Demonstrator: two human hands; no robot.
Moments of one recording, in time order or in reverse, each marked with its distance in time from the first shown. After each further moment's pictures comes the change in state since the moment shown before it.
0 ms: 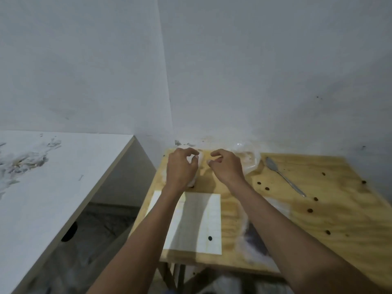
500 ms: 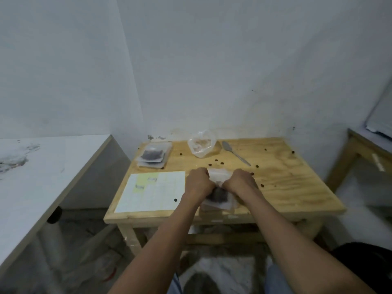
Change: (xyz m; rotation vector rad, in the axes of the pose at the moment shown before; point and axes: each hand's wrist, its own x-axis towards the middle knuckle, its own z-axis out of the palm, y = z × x) left_hand -0.159 0.112 0.056 0.179 -0.400 -0.060; right_hand -0.133 0.075 -0.117 -0.526 -0.024 0.425
